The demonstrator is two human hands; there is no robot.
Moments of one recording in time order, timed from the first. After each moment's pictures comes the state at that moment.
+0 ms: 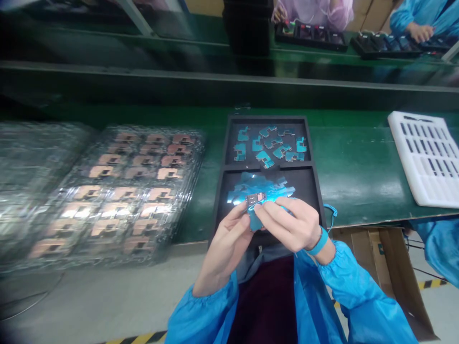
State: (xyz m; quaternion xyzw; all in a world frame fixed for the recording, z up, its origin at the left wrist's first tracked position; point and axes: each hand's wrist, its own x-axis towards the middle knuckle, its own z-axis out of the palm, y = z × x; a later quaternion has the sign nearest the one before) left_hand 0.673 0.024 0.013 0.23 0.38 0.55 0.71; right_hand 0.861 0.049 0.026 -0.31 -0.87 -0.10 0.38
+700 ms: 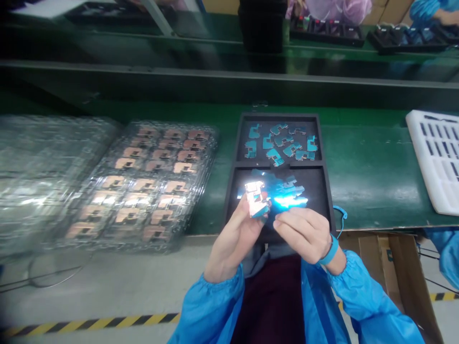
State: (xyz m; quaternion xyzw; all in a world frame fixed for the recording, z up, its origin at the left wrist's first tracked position) left_hand 0.671 0.032 0.011 0.13 0.37 0.57 0.72; right_hand 0.869 0.034 0.004 -0.29 -0.85 -0.01 0.45
